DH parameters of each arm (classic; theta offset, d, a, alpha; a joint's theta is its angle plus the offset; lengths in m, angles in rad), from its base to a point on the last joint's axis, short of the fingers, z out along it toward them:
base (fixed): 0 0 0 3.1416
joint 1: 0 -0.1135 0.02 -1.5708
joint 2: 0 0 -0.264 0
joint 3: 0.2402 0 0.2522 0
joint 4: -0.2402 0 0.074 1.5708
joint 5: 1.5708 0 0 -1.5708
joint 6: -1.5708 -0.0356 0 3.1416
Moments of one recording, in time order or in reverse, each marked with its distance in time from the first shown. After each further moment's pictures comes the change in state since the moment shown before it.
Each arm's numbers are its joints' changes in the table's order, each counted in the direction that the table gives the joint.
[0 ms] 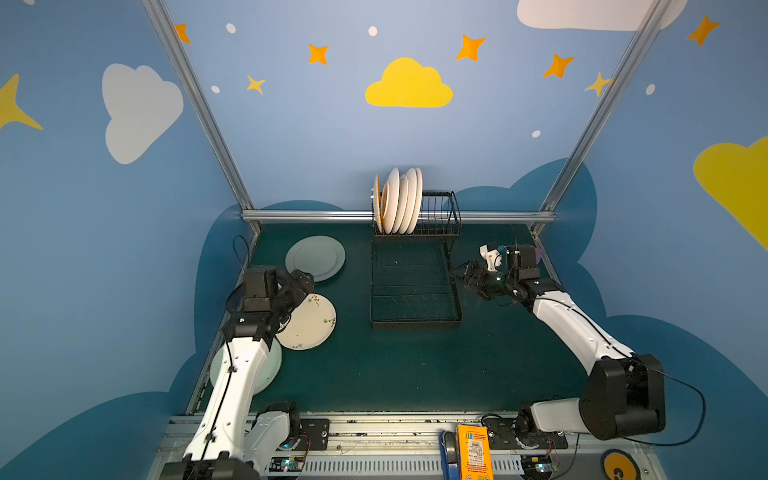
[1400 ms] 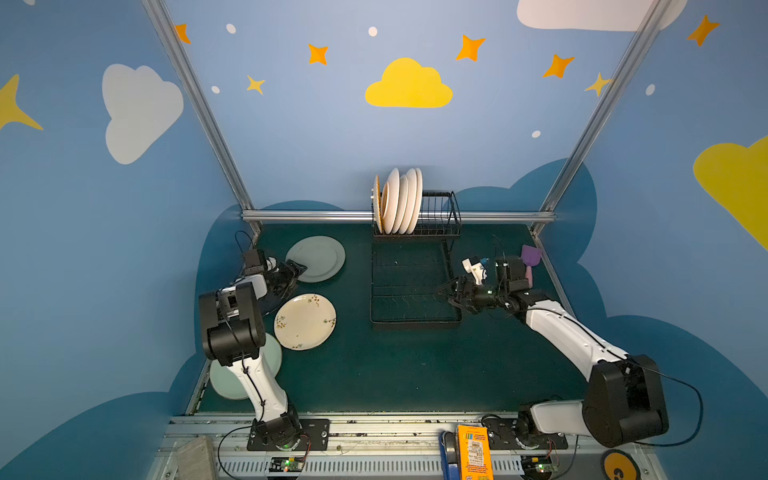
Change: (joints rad) left arm -0.191 -0.899 0.290 0.397 0.338 -0.119; right arm -0.062 0.018 -0.113 0.067 -0.177 -0.001
